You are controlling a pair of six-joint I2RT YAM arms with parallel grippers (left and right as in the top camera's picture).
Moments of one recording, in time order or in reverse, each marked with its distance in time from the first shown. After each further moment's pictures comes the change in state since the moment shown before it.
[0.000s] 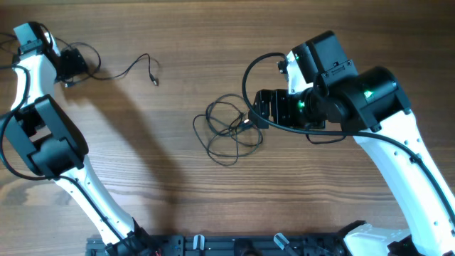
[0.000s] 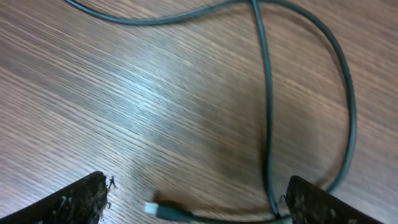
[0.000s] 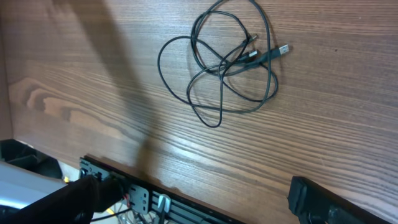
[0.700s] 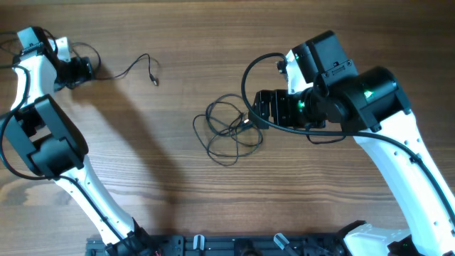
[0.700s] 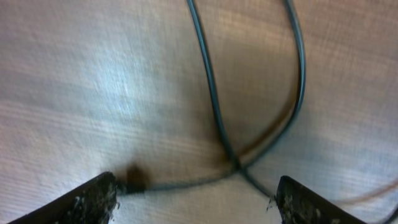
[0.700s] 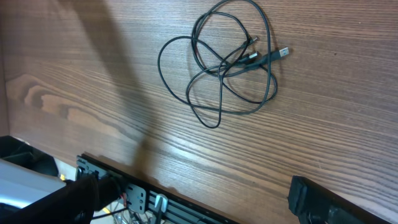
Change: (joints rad) left arm 0.000 0.000 -0.007 -0.094 0.149 0.180; right arm 0.000 0.000 0.000 0.002 0.000 -0.023
